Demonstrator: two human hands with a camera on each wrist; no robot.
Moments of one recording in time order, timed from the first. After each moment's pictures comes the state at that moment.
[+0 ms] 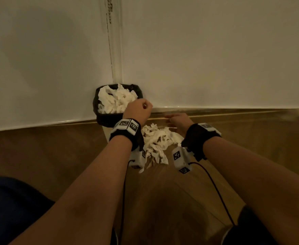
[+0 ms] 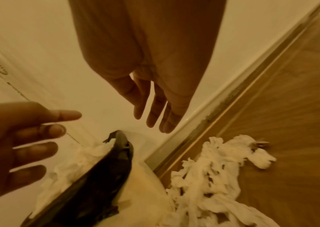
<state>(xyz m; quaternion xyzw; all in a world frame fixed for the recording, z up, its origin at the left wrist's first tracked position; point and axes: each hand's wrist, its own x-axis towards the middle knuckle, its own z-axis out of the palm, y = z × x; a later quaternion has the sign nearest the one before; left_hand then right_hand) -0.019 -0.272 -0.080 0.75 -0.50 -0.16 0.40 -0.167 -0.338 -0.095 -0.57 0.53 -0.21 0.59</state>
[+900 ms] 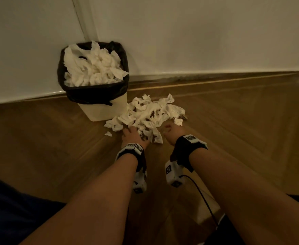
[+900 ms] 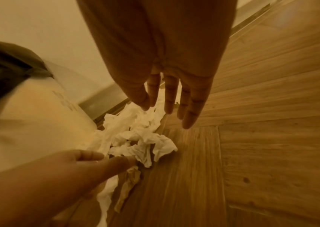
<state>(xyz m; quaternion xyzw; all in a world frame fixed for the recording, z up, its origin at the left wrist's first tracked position) -0.072 -0.273 -0.297 0.87 -0.38 -0.32 0.10 -0.205 -0.348 -0.244 -0.68 0.61 0.07 0.40</state>
